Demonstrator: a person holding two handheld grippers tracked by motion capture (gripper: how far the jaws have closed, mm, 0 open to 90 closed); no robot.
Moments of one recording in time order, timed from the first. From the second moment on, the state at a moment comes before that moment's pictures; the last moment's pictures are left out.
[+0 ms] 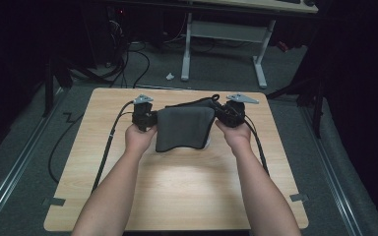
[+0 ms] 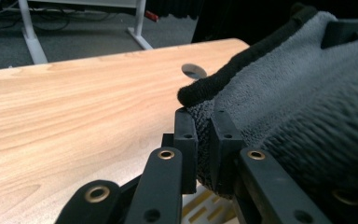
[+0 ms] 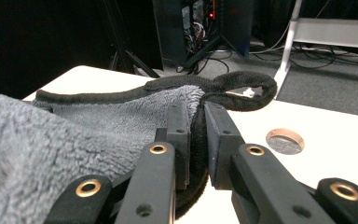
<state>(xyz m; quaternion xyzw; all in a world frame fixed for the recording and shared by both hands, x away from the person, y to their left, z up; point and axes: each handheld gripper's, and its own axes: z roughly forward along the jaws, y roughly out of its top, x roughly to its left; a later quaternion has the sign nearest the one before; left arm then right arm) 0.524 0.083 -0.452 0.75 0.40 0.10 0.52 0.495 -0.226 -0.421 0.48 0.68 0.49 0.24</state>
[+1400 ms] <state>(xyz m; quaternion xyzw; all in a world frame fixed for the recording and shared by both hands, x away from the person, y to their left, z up) 0.509 0.094 -0.466 0.75 0.43 0.11 0.50 0.492 -0.239 -0.439 0.51 0.69 0.44 0.26</state>
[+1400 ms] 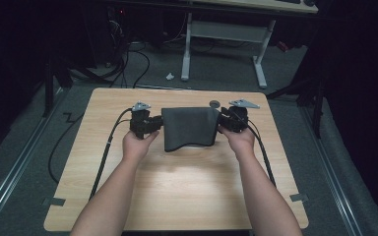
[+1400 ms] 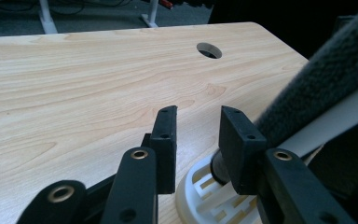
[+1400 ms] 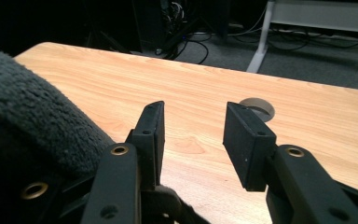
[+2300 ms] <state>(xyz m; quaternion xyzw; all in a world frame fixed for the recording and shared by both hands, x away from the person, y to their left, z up) 0.444 0.138 -0.459 0.74 0.43 0.16 0.50 0.429 -0.259 -0.433 0.47 0.70 0.42 0.33</state>
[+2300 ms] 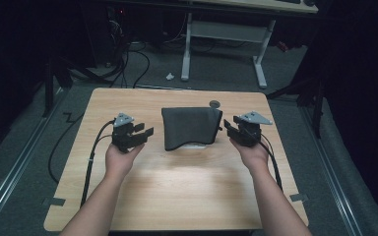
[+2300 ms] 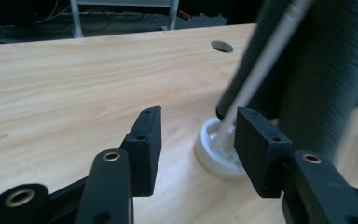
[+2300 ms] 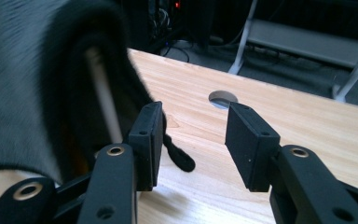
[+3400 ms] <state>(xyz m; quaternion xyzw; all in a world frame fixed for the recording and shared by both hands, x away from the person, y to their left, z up) 0.293 0.138 -0.520 0.79 0.37 0.09 0.47 0.286 -0.246 -0.516 0.45 0.75 0.38 0.29</state>
